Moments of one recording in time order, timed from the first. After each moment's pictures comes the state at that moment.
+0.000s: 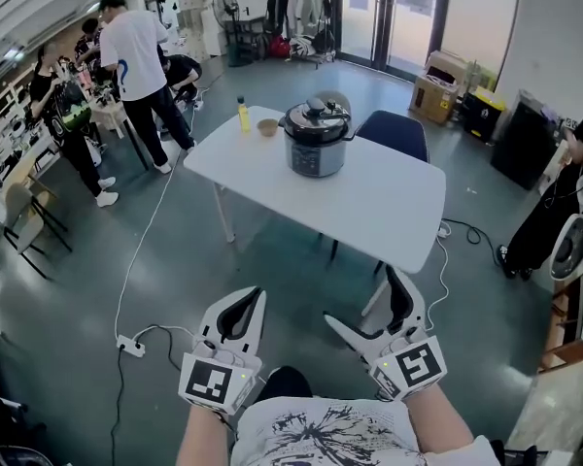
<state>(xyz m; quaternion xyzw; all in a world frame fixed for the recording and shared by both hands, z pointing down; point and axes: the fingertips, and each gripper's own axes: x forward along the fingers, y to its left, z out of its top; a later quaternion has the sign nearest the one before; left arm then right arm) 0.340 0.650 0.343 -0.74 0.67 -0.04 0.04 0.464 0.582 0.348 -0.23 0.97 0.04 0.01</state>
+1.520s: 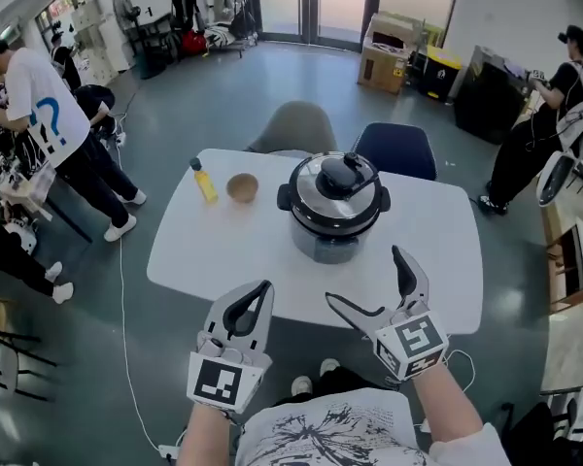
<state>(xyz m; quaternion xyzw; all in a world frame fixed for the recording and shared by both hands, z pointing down) -0.101 0.108 0.350 -0.84 0.54 -0.01 0.03 0.026 0.059 0.391 -0.40 0.91 -0.02 -0.10</state>
